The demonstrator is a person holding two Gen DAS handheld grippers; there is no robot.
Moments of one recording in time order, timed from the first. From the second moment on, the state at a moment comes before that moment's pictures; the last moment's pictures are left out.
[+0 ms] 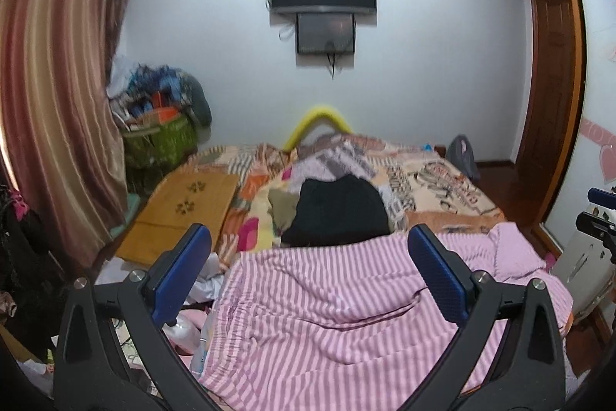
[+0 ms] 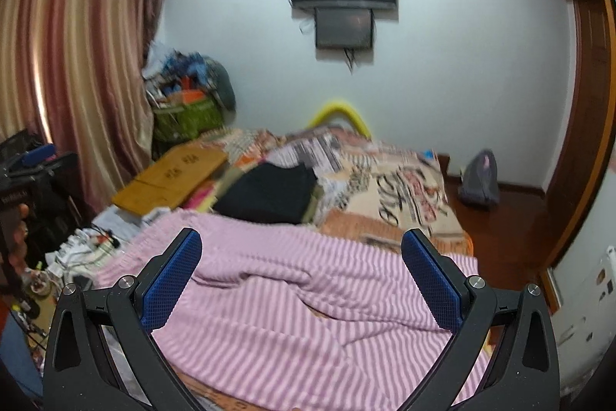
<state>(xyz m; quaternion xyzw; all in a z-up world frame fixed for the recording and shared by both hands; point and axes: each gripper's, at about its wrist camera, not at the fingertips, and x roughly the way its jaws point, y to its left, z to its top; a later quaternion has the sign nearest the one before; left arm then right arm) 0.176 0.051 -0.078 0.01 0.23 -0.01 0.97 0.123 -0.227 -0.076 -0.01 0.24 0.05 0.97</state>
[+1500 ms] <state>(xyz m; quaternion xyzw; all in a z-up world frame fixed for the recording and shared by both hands) 0.509 0.193 -0.378 -0.06 0.57 0.07 0.82 0.400 -0.284 -0.277 -0.10 0.51 0.08 0.85</state>
